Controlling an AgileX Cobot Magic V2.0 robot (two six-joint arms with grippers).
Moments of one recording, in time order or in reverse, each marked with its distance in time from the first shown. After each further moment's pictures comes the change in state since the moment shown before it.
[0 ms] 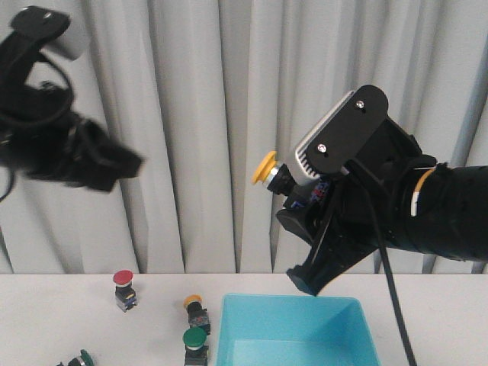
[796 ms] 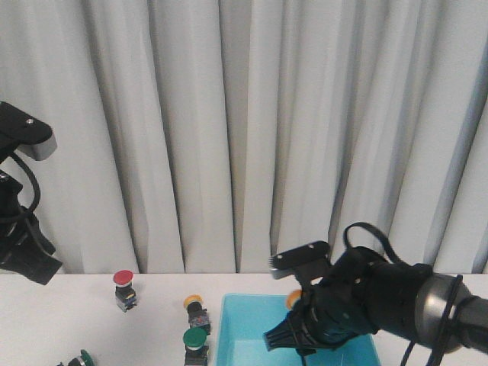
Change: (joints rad) left arm 0.005 -0.060 0.162 0.345 0.200 -0.196; right arm -0.090 0.554 0.000 -0.307 0.142 0.831
